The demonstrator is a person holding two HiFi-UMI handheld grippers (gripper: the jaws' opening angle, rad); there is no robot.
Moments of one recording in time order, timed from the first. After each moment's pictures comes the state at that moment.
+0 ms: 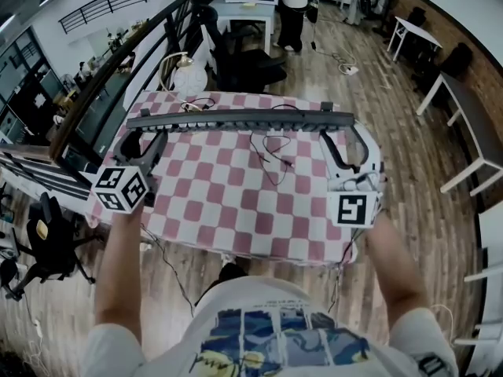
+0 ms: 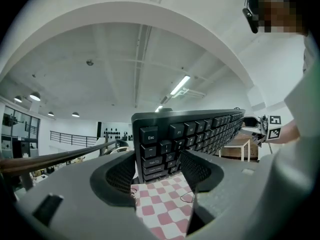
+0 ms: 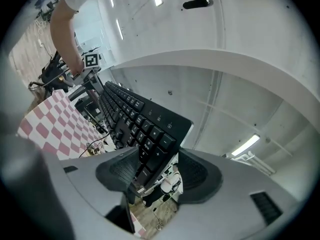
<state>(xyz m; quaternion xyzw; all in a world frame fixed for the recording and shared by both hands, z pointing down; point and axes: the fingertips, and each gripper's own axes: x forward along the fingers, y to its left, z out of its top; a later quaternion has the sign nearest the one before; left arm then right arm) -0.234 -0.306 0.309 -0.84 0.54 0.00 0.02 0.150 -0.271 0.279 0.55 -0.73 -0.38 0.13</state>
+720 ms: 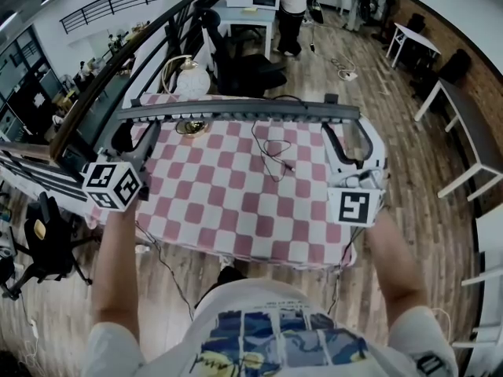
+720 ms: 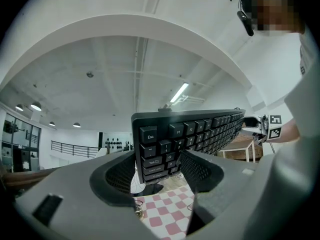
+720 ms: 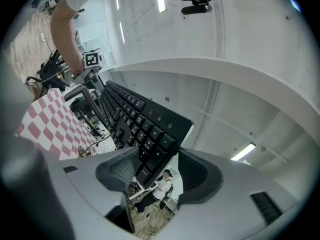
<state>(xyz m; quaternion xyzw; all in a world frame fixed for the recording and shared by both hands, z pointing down) -0.249 -0.296 0.262 -0.83 0.55 0.02 0.07 0.136 -0.265 0.240 0.55 -0.72 -0.41 0.10</state>
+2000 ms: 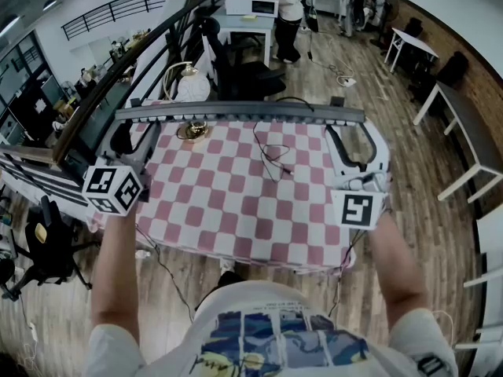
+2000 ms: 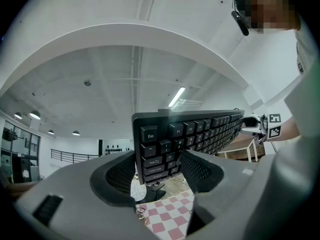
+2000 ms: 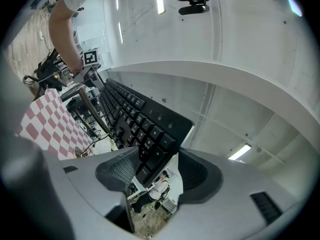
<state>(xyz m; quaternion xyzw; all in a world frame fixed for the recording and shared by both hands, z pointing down) -0.238 -0.270 0.237 -0.83 0.55 0.03 0.11 0.151 -0.243 0.232 0.56 -0.71 -0.41 0.09</state>
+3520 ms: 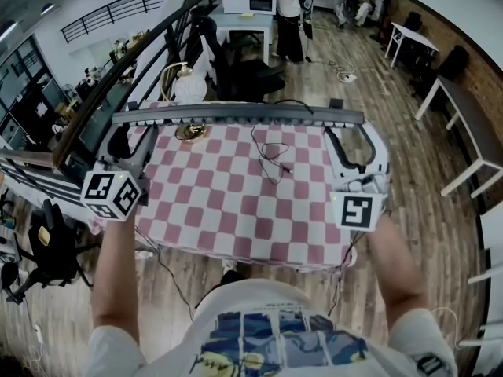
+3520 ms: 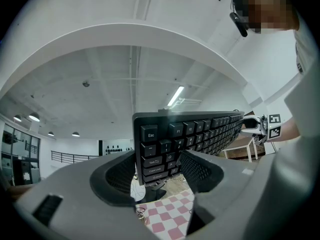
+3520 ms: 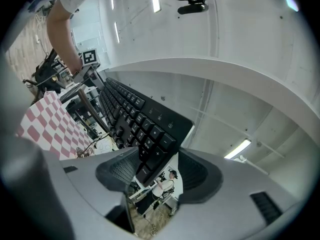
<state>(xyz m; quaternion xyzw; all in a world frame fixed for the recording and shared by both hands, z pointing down) -0.224 -0.269 0.233 -0.83 0.55 0.03 0.11 0.165 -0.247 0.241 0.57 -0.72 -0.39 0.09</state>
